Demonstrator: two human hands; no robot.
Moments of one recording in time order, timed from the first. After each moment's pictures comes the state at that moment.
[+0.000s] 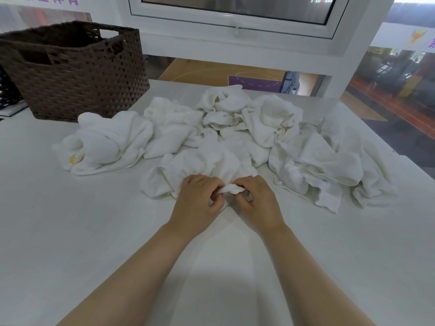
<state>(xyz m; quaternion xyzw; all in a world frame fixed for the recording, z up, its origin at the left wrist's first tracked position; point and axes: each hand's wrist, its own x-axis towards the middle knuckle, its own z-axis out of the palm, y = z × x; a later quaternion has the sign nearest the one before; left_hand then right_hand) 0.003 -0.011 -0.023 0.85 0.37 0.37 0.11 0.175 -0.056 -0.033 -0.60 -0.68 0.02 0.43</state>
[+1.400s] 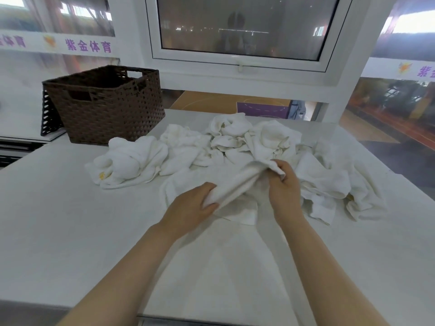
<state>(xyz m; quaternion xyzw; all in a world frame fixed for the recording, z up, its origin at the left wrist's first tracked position) -0.039 -0.027 0.019 0.86 0.39 0.27 0.20 0.171 -0.086 0.066 -0.61 -0.44 0.16 0.64</state>
